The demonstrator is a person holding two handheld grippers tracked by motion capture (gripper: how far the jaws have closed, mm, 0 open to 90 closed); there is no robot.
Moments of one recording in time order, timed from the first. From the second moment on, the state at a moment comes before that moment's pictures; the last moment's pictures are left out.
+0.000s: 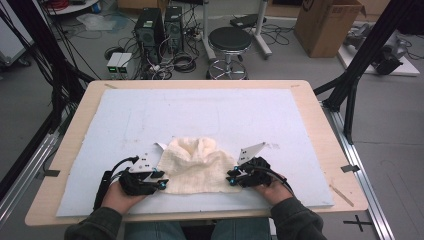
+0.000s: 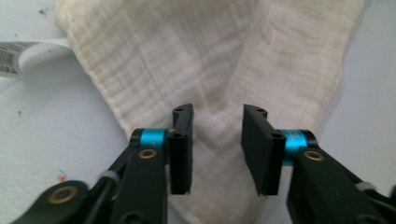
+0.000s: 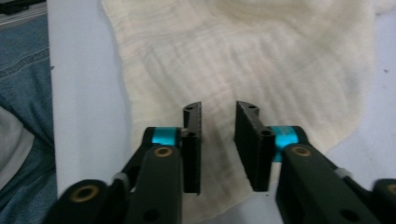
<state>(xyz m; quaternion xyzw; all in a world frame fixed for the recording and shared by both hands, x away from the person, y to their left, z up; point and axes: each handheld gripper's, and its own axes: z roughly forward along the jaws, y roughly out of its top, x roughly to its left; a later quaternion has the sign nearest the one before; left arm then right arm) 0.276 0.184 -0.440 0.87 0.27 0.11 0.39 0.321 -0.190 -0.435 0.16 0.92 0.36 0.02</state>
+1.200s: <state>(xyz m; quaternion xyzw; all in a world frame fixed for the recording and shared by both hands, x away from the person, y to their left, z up) 0.285 0.194 -0.406 0.82 0.29 0.13 0.47 0.351 -0.193 -0.404 0.21 0.87 0.44 0.03</state>
